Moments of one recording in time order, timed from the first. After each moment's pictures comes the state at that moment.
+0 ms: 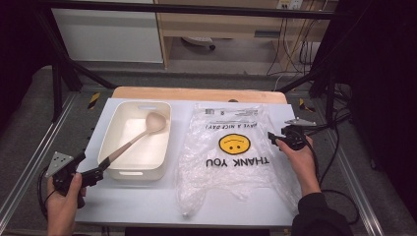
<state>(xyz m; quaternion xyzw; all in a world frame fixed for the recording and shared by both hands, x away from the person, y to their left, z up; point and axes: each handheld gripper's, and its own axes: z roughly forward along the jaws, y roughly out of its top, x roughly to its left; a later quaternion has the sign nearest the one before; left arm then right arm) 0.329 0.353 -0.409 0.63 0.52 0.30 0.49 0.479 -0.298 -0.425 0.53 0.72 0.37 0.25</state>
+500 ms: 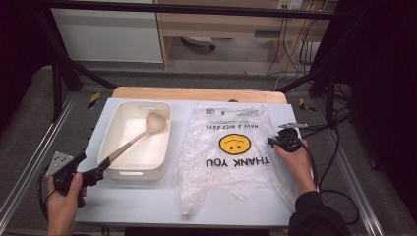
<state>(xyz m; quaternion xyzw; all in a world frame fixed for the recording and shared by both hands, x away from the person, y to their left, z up) 0.329 0.352 -0.409 0.64 0.52 0.30 0.49 0.486 -0.294 -0.449 0.53 0.75 0.33 0.21</state>
